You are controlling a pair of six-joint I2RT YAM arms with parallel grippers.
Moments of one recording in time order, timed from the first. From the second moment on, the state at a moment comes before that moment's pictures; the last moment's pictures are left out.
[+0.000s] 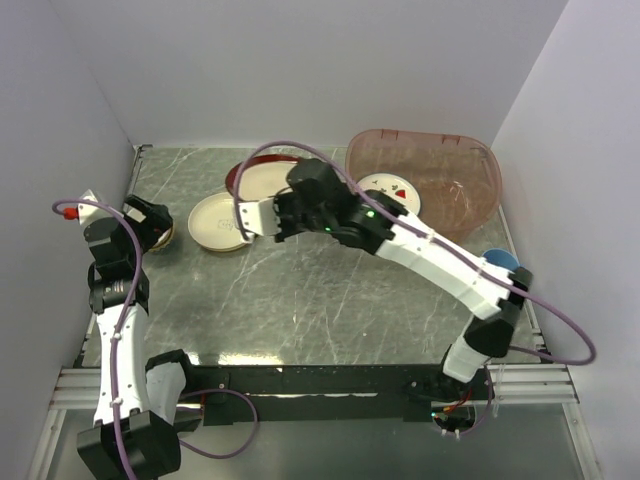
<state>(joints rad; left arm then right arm) 0.31 0.80 0.70 -0.16 0.05 -0.57 1.01 1.67 1.85 -0.73 0.01 -1.00</state>
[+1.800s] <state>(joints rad) 0.31 0.83 0.70 -0.15 0.17 -0.56 0.15 1.25 1.15 -0.60 -0.37 -1.54</state>
